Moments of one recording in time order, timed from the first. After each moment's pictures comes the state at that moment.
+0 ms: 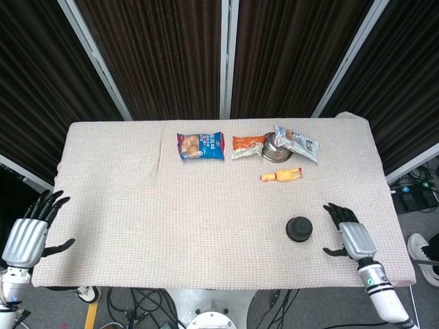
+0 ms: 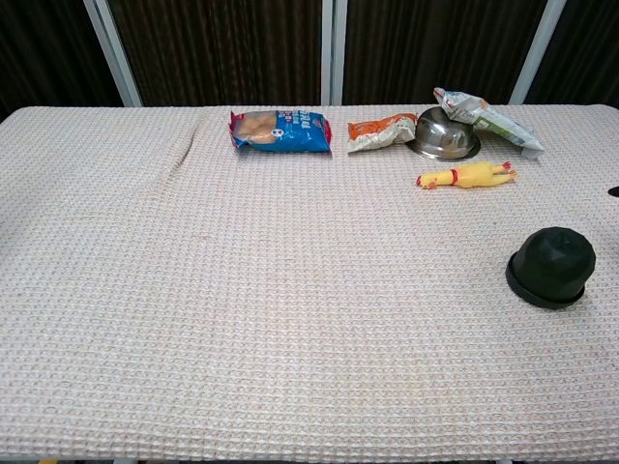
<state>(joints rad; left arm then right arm) -0.12 -1.18 -0.02 -1.52 1.59 1.53 -0.07 0.26 -1.36 0.03 -1.37 -1.44 1.11 0.15</state>
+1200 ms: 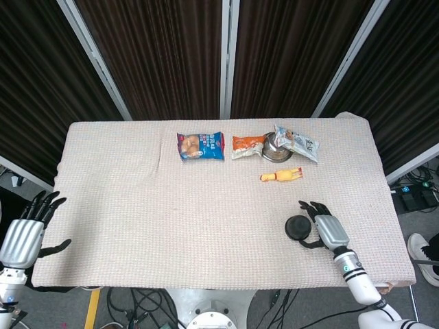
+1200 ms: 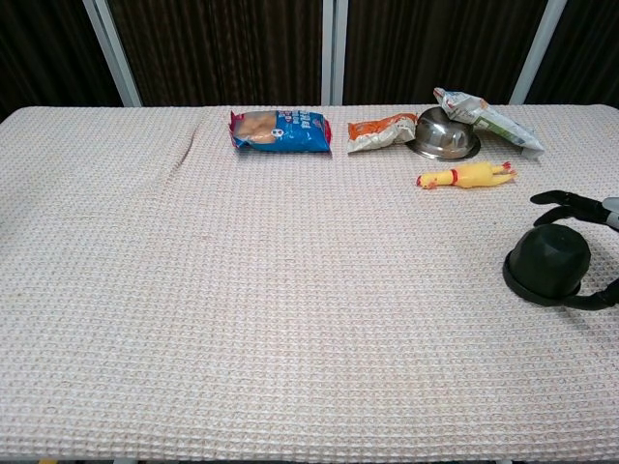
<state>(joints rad) -0.12 -1.18 -0.02 -1.50 1.59 1.52 -0.08 0.36 -1.50 0.04 -1.27 -1.43 1.02 0.24</state>
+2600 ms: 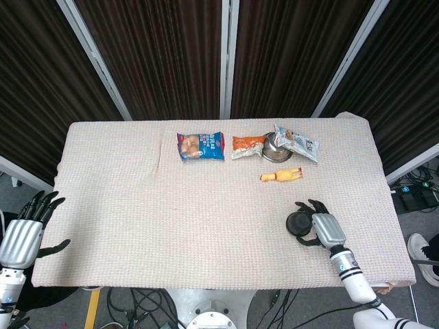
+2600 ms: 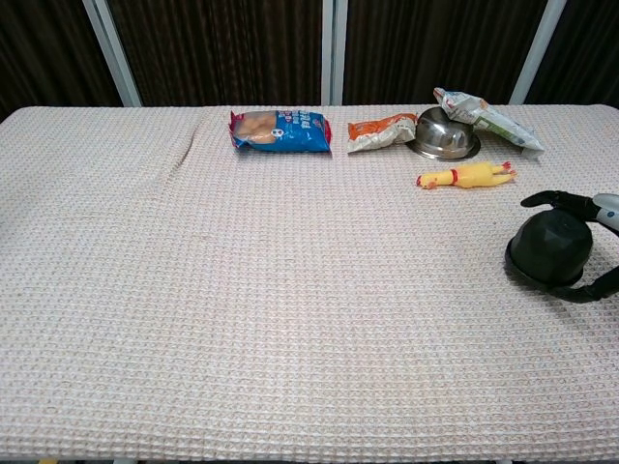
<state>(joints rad) -0.12 -1.17 -0.01 -1.50 1.59 1.53 -0.09 0.37 -1.53 0.05 -1.26 -1.41 1.07 0.21</state>
